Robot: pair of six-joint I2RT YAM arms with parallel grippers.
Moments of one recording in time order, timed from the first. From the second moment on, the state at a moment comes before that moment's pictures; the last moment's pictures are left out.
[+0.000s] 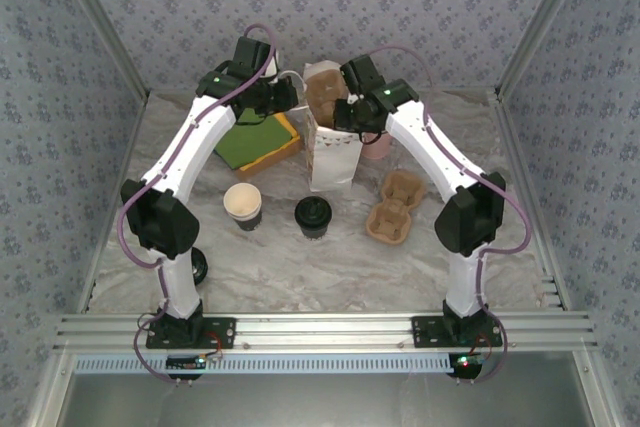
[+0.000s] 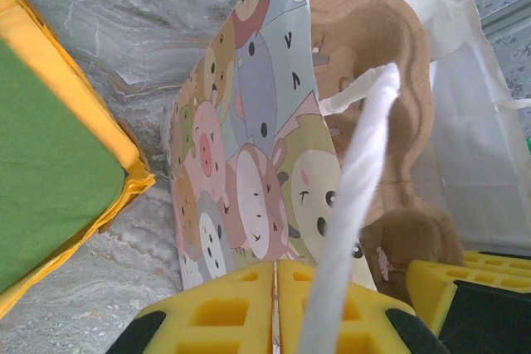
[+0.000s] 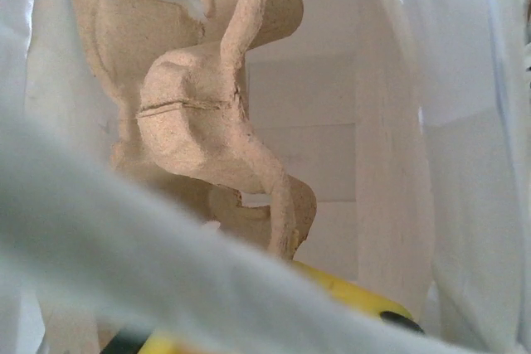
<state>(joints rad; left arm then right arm) -0.44 1.91 2.04 -0.89 0.19 -0.54 0.52 1.95 2.02 -0.99 -0.01 0.52</state>
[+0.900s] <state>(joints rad) -0.47 1.86 2.02 -0.89 0.19 -0.54 0.50 1.94 1.99 -0.97 -0.09 0.62</state>
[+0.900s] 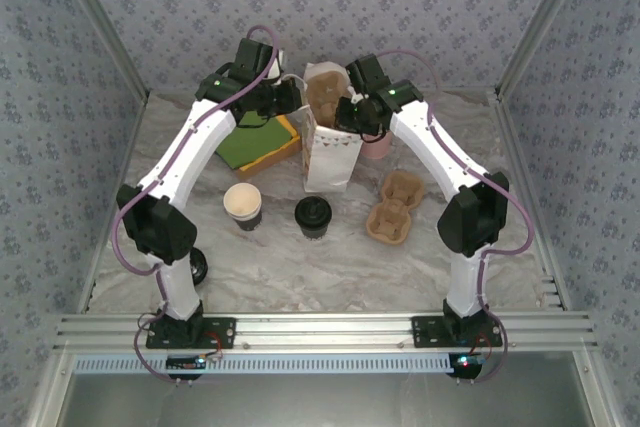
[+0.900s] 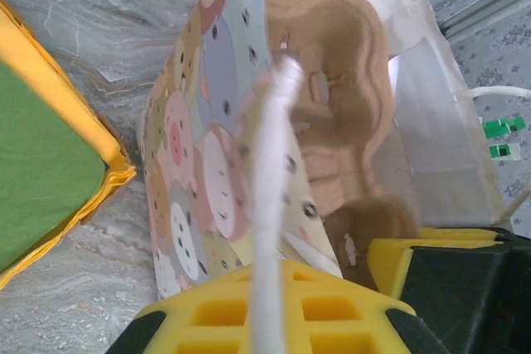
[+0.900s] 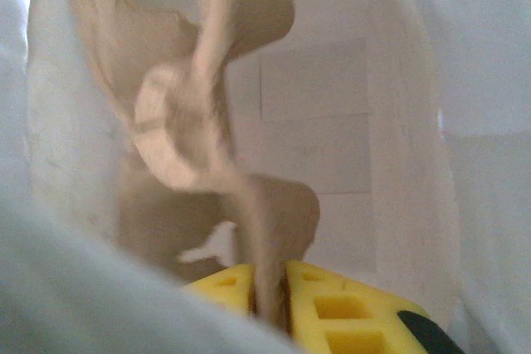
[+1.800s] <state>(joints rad) -0.47 1.86 2.02 -0.89 0.19 -0.54 0.54 1.94 2.07 -1.05 0.04 0.58</state>
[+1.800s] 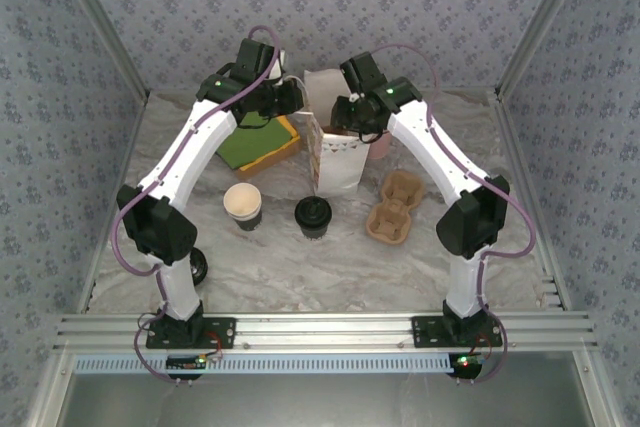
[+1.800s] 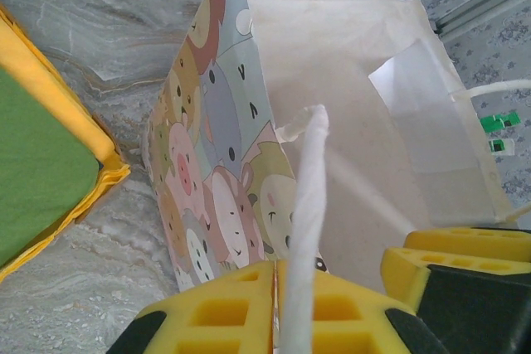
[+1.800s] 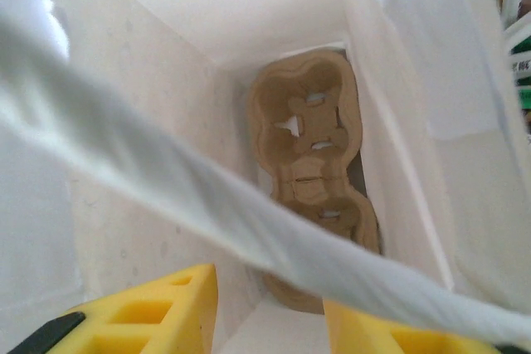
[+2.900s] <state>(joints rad) -0.48 1.86 2.02 -0.89 0.19 -0.54 0.57 1.94 2.14 -1.11 0.12 0.53</state>
